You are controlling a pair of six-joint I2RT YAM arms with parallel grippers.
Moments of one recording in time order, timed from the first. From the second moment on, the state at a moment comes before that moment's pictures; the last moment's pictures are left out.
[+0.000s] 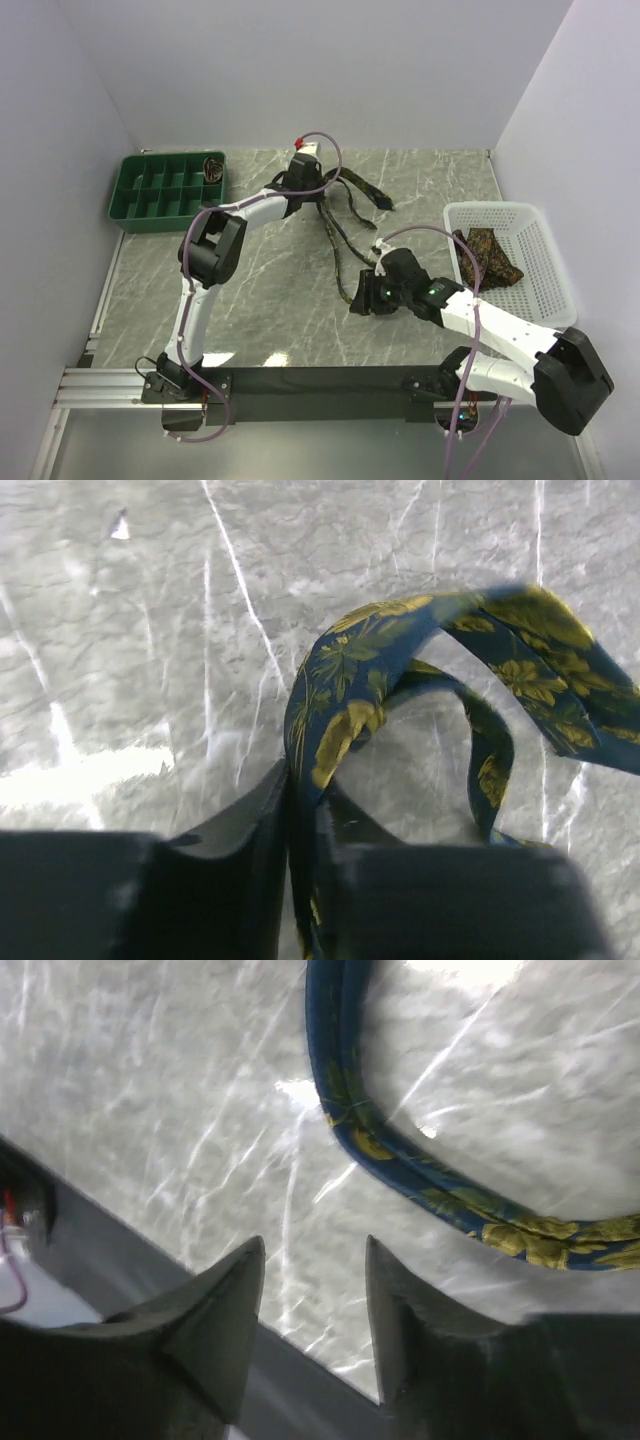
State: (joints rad) left arm -0.52 2.27 1.70 0.01 -0.10 -0.42; right arm 0.67 1.07 0.53 -0.31 -0.19 0.62
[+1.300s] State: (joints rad) left arm -0.48 0.93 0.72 -0.26 -0.17 -0.56; right arm 0.90 1.53 0.87 -0.27 -0.28 0.69
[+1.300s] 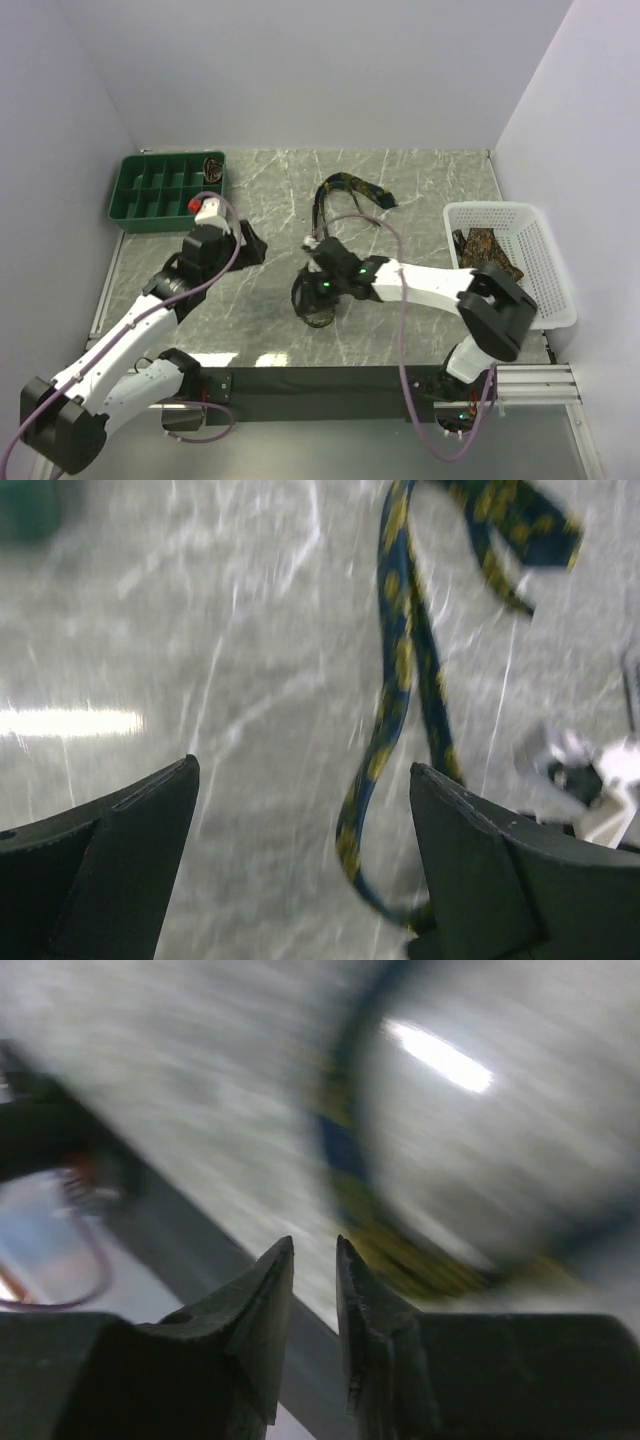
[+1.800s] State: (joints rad) left arm -0.75 0.77 0.49 -0.32 -0.16 -0.79; right arm 0.83 1.53 1.04 -0.28 -0.21 0.66
